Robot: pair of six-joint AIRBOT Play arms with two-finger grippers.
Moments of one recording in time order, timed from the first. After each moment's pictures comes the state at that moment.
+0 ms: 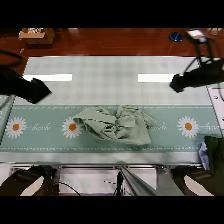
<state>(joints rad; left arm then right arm) -0.24 -0.91 1.36 1.42 -1.55 -1.46 0.12 -1.06 1.26 -1.55 1.30 1.47</state>
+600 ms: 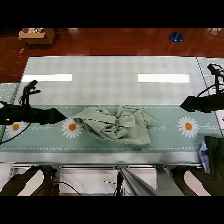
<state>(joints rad) 0.23 -0.94 0.65 0.88 -1.29 -1.06 -0.23 -0.94 0.91 -1.28 1.26 1.32</state>
